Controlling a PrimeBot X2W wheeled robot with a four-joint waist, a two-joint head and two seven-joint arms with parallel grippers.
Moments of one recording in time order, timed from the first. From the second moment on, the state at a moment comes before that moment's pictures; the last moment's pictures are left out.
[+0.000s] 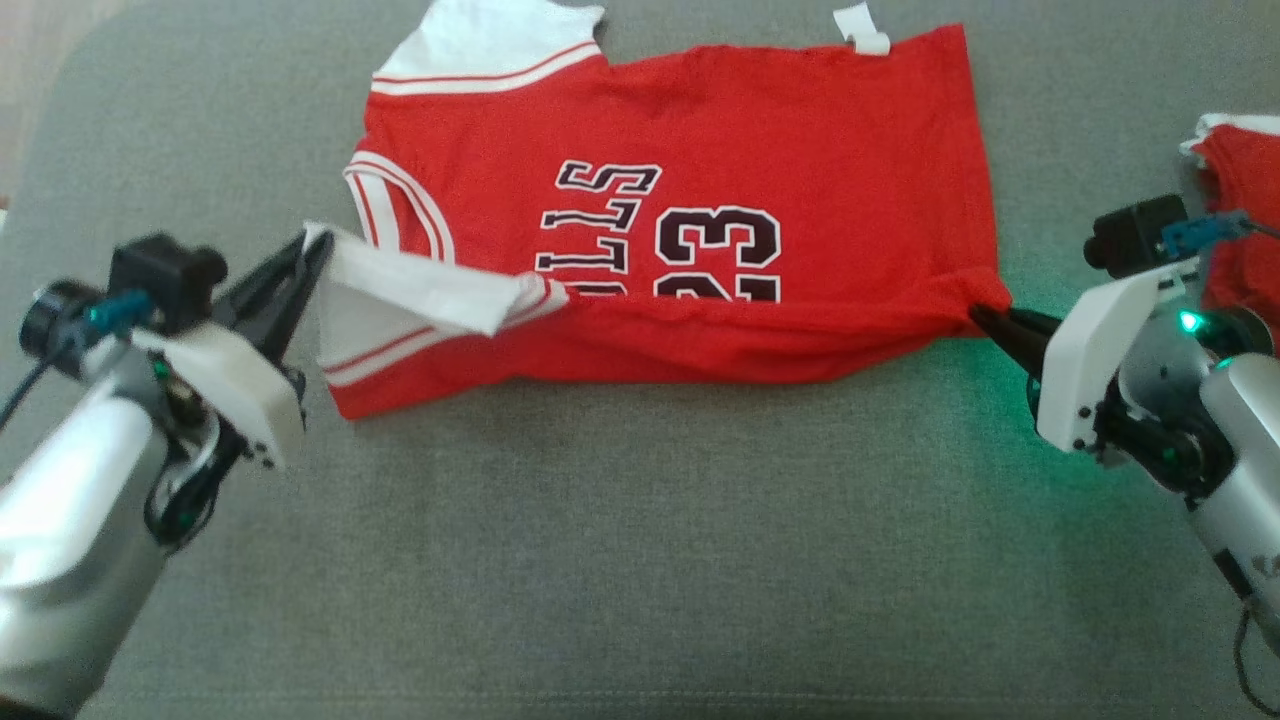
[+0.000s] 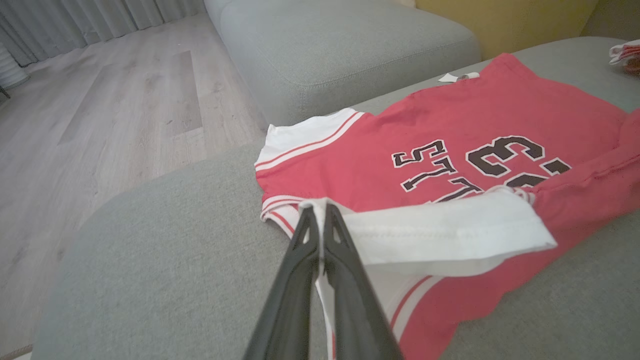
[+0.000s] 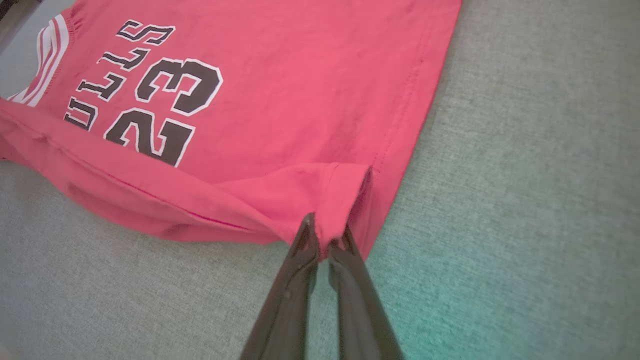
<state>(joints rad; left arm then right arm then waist) -0.59 0.58 -0.71 0.42 -0.58 -0.11 -0.14 -0.58 -0.55 0.62 0.44 0.84 0.13 0.49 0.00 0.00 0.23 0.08</state>
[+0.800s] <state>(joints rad) -0.71 0.43 -0.43 0.45 -0.54 -0.01 -0.26 -0.60 -0.39 0.39 0.48 0.60 0.13 -0.01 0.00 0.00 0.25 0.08</state>
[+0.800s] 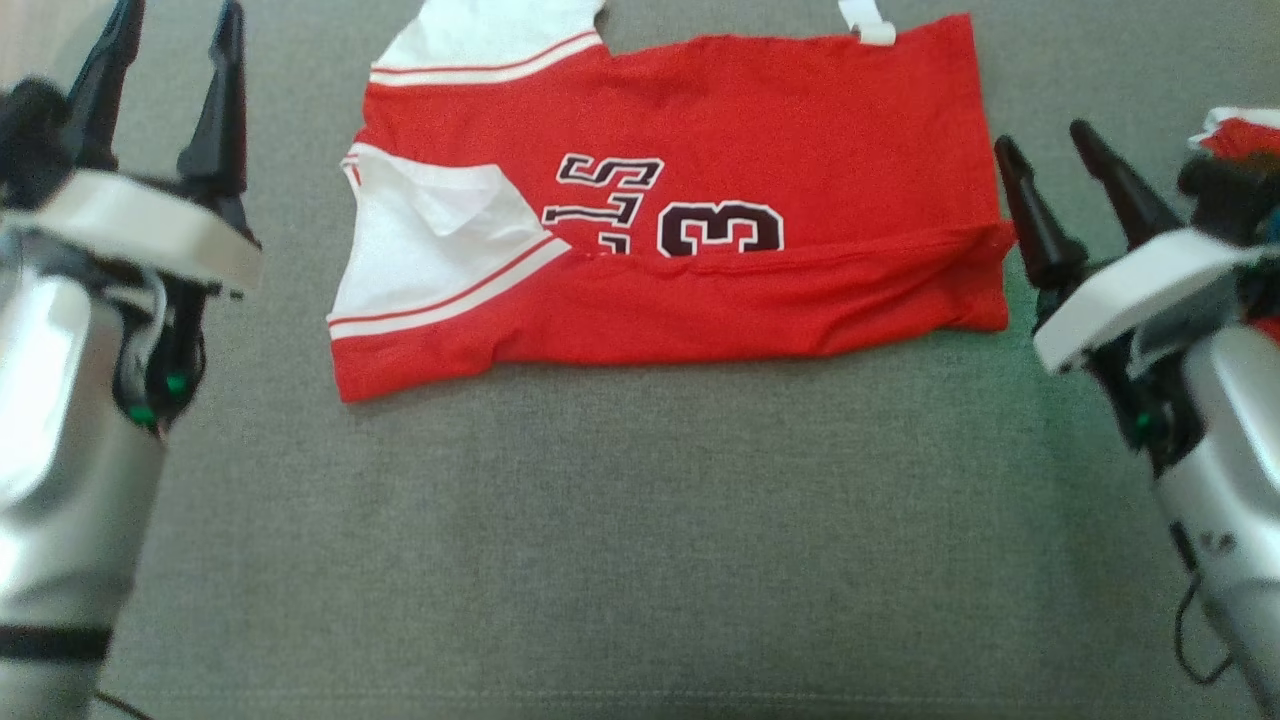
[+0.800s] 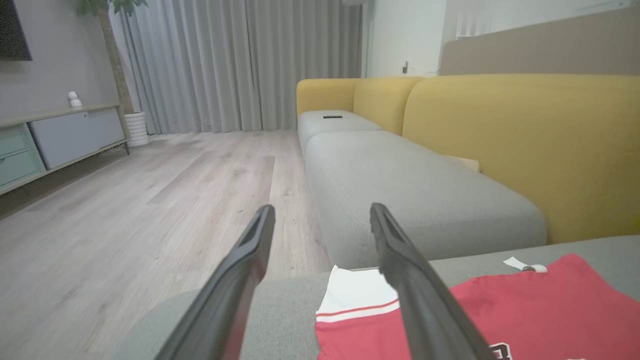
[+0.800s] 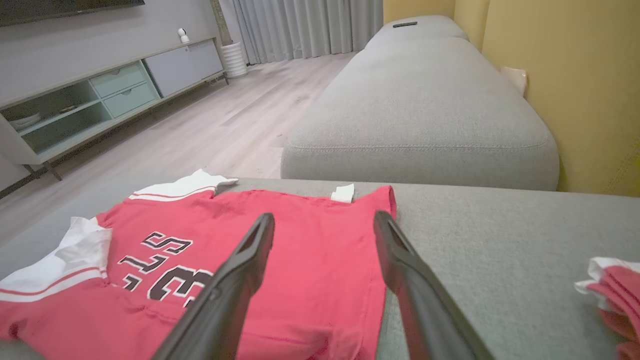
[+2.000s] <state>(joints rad) -0.22 0.06 -0.08 0.51 -0.21 -0.11 -0.26 -0.18 -0.07 0.06 0.32 0.25 0.13 -0.24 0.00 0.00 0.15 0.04</state>
